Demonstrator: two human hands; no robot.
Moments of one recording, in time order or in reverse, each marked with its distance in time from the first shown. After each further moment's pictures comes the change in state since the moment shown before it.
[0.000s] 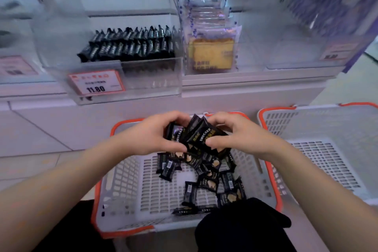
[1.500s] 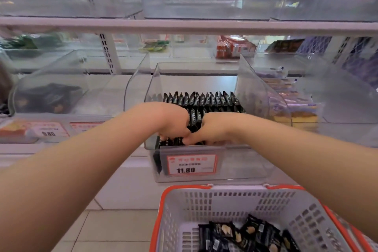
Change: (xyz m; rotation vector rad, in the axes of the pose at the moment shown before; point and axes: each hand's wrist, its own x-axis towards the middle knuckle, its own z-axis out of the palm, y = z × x) left_hand 0.025 0.007 -0.219 0.934 -0.231 -0.547; right_hand 0.227 -0.167 0.074 -0.741 -0.077 0.323
